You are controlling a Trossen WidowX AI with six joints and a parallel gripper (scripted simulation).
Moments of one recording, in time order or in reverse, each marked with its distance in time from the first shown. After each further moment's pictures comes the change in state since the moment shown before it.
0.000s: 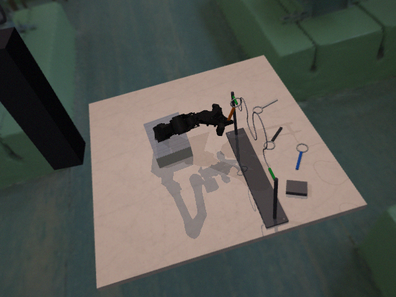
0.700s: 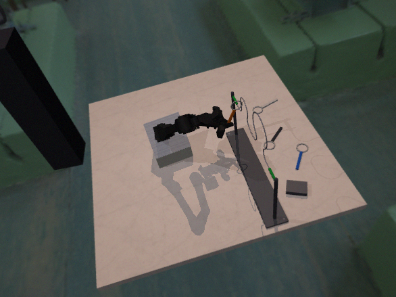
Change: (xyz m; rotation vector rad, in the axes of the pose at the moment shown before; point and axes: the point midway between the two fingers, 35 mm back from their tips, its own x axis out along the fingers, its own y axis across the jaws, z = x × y) arm 0.006 0.001 -0.018 0.004 0.008 -0.001
